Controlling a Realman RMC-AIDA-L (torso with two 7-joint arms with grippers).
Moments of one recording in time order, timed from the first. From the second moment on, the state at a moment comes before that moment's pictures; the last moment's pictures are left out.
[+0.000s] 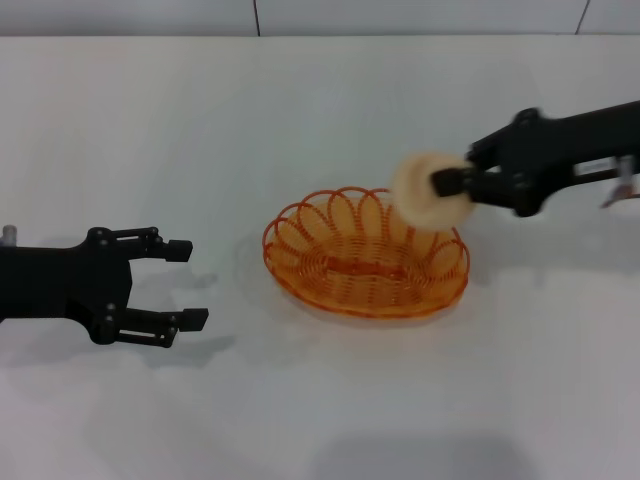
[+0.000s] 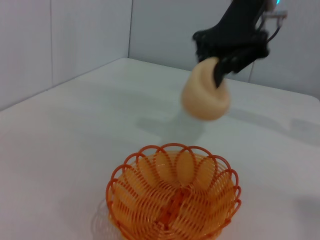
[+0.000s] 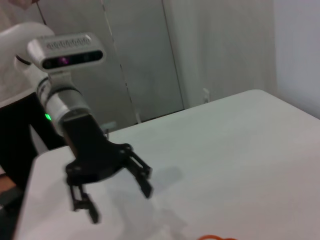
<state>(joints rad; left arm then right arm) -0.44 -1.98 0.74 0.73 2.08 1.75 -1.26 0.59 2.02 -1.08 -1.09 -1.90 -1.59 1.82</state>
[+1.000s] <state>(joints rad) -0.44 -1.98 0.75 0.73 2.09 1.75 -1.27 0.57 2.02 -1.52 -1.04 -1.81 -1.20 1.77</state>
